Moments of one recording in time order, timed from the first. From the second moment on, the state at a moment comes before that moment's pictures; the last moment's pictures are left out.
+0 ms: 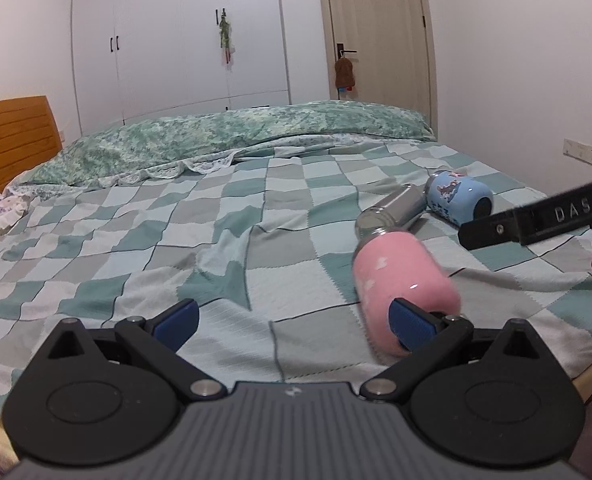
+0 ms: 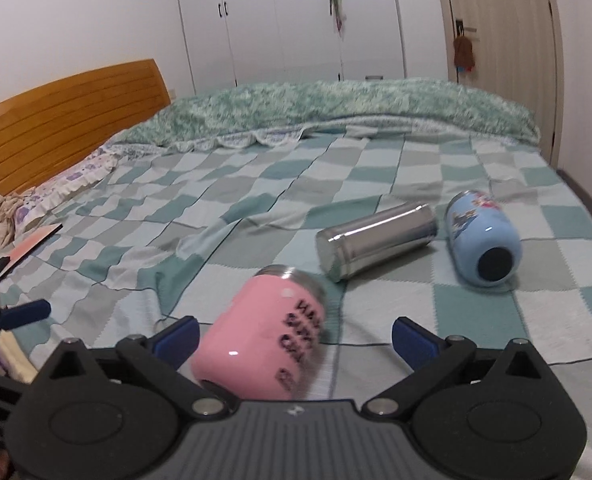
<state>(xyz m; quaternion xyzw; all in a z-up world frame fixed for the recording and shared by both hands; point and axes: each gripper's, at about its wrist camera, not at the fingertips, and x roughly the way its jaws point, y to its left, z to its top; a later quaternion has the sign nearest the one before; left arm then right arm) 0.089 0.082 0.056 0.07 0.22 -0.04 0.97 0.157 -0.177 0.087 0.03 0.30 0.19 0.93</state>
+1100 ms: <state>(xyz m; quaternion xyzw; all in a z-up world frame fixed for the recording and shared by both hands) 0.255 -0.019 0.042 0.06 0.45 -0.07 0.89 0.234 -0.265 0.036 -0.02 0.24 0.21 0.95</state>
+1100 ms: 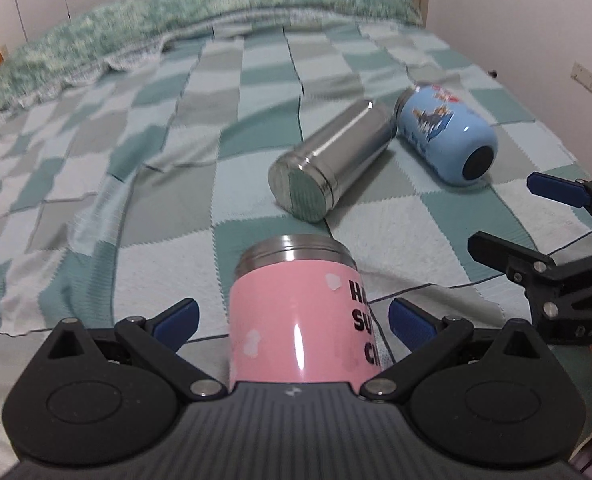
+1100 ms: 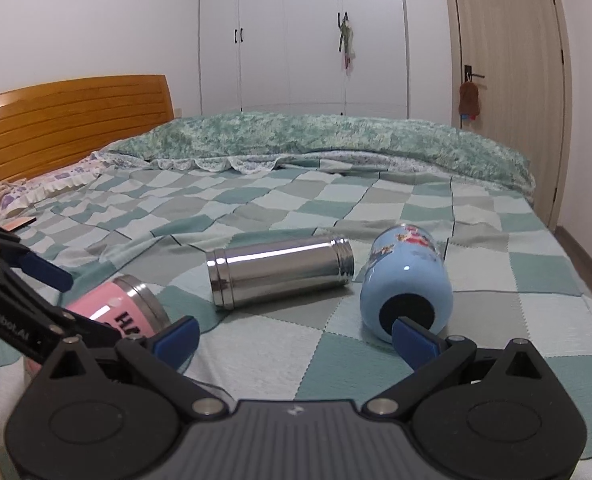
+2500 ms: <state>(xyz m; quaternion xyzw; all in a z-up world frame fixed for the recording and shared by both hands) 0.247 -0.024 0.051 0.07 0.42 -0.07 0.90 0.219 -0.261 0.040 -0.04 0.22 0.22 0.95</state>
